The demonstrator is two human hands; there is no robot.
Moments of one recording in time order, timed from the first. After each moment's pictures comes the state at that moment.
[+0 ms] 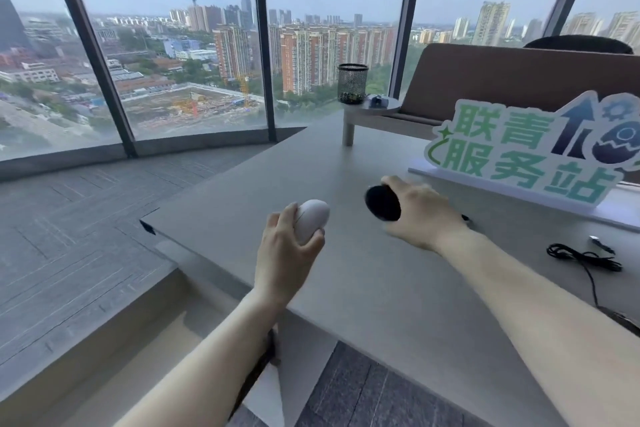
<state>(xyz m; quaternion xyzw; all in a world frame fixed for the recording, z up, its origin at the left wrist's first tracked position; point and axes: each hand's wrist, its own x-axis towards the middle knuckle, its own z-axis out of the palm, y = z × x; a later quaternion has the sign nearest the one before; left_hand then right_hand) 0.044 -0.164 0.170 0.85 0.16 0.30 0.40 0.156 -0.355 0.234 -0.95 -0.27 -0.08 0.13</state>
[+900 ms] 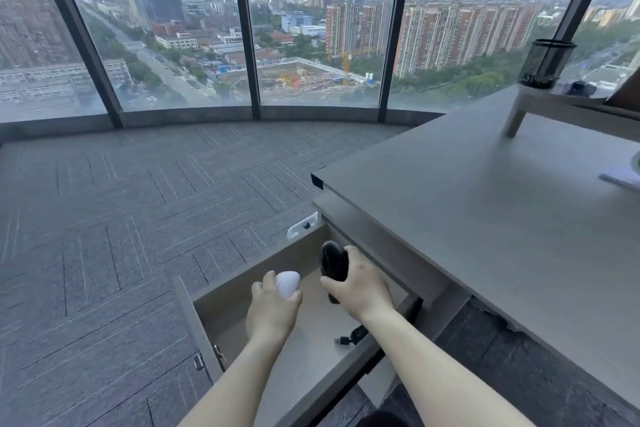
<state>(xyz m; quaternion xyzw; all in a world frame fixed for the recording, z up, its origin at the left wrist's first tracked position) -0.148 0.035 0.027 0.78 0.51 0.13 0.35 -0.038 -0.078 0.078 -0.88 -0.31 0.15 0.33</state>
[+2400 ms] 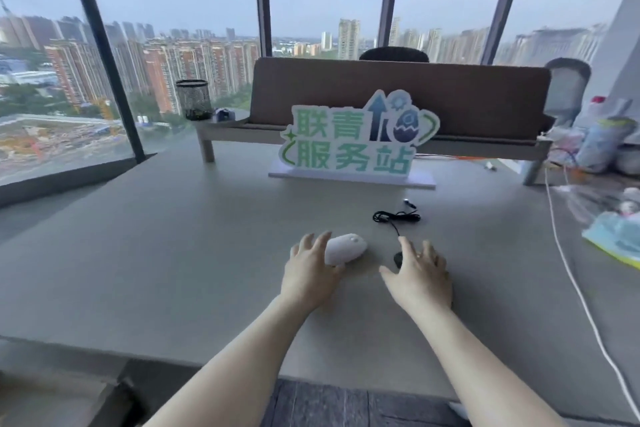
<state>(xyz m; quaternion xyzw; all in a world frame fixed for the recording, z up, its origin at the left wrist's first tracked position) 0.117 -0.398 0.141 0.95 -0.06 0.05 0.31 0.087 -0.577 0.153 -0.97 0.16 -0.09 0.16</state>
